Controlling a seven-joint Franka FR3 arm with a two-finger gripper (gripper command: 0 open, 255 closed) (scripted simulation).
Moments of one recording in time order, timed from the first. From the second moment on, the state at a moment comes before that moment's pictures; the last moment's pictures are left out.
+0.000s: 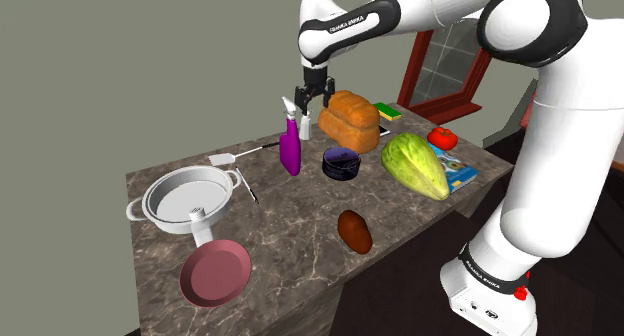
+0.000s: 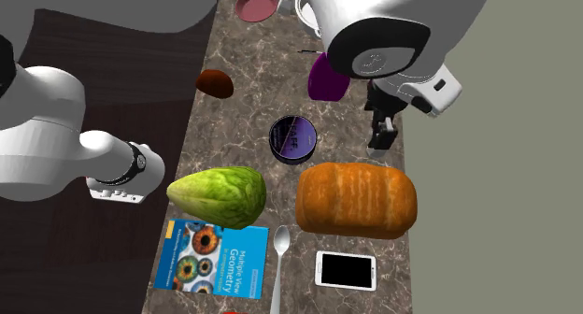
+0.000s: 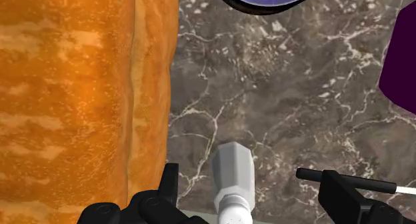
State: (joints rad) arm -0.01 0.30 0.03 -1.71 -0.12 2.01 0.19
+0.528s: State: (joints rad) arm 0.00 0.50 0.02 -1.50 -0.14 2.03 0.20
